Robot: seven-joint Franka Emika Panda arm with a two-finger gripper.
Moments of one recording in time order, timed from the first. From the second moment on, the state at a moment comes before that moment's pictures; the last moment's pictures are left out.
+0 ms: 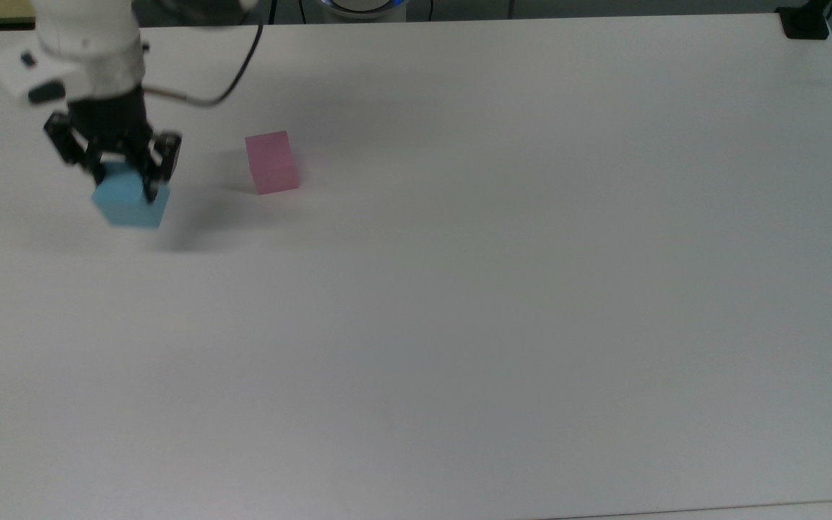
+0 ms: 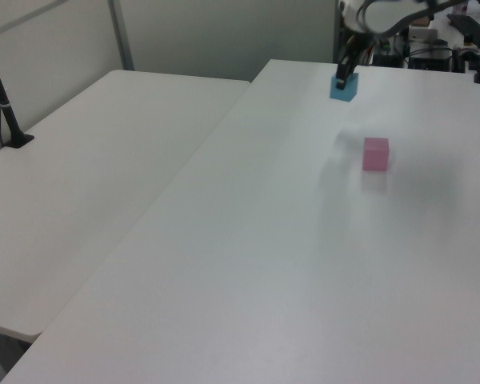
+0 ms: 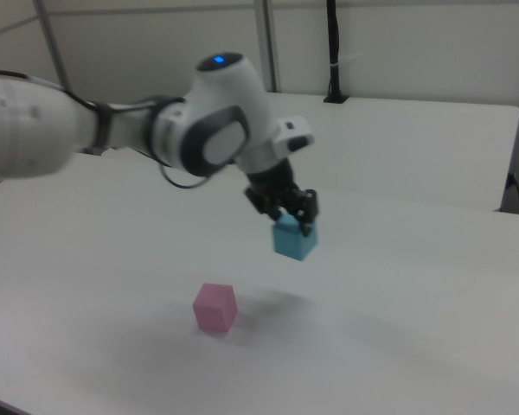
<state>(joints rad) -0.11 0.21 -0.21 -1.79 -0.04 2.28 -0.21</state>
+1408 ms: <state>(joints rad) 0.07 -0.03 -0.20 -2.18 -0.23 2.18 -0.18</state>
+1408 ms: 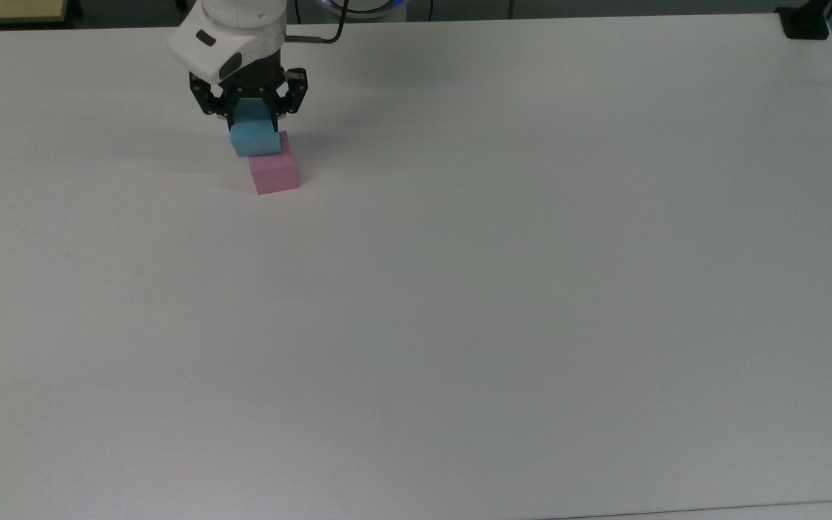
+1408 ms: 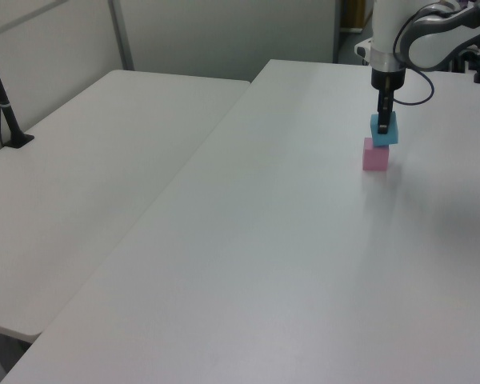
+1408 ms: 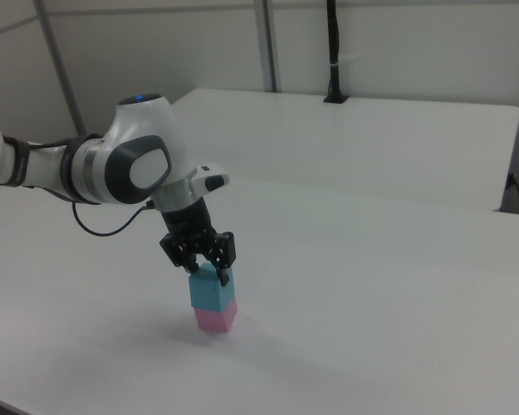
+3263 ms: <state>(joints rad) 0.09 -0.11 -0.01 -1.80 -0.22 1.63 0.11</state>
